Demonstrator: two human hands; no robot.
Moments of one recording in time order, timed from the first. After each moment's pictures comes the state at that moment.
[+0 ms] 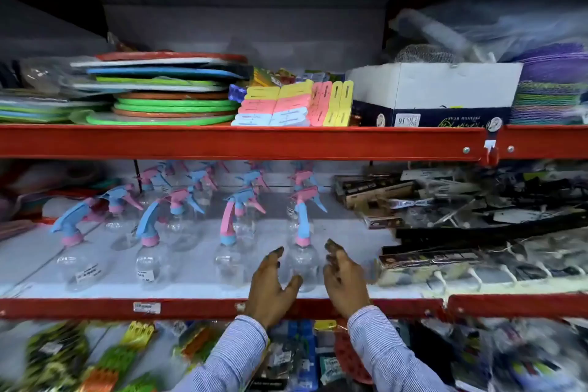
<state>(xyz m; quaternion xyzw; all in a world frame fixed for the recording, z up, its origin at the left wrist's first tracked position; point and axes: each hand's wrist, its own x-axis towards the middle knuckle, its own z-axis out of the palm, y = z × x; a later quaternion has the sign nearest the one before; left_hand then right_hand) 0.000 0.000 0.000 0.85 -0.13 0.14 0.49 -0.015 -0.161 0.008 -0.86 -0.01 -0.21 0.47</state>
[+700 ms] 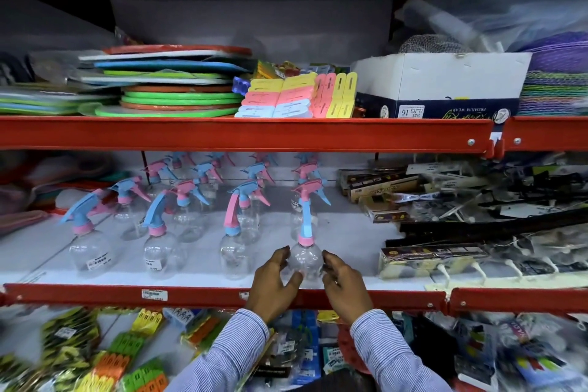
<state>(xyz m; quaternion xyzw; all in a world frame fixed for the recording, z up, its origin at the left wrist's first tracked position) -0.007 0.005 -0.003 0.87 -0.15 0.11 0.46 -0.032 -0.159 -0.002 -0.88 -0.03 -0.13 0.46</state>
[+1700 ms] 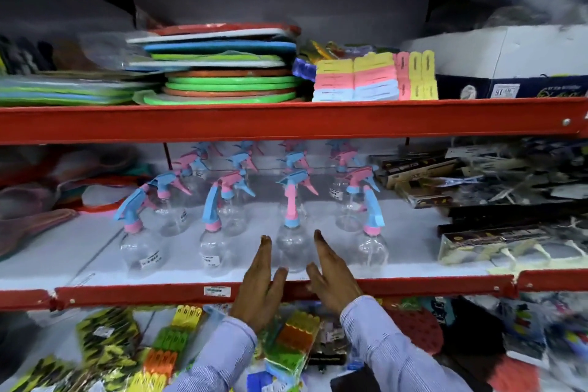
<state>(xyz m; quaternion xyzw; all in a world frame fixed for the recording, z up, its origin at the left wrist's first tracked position) 0.002 0.151 -0.018 0.88 -0.17 0.11 0.43 0.001 -0.020 -0.011 -0.91 -0.09 -0.10 0.39</state>
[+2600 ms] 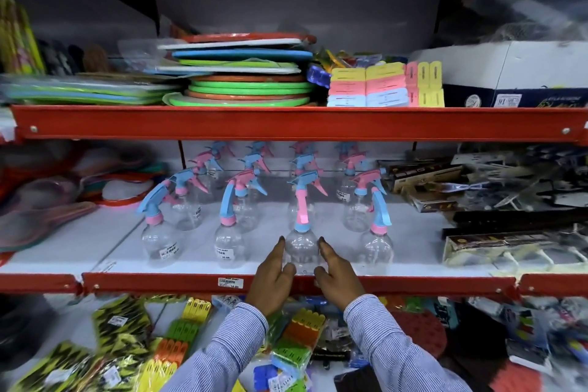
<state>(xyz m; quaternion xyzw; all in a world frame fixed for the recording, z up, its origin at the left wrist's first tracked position) -0.007 0.154 -0.006 0.86 -0.15 0.06 0.48 -0.015 -0.007 -0.005 -0.90 -0.04 -0.07 0.43</state>
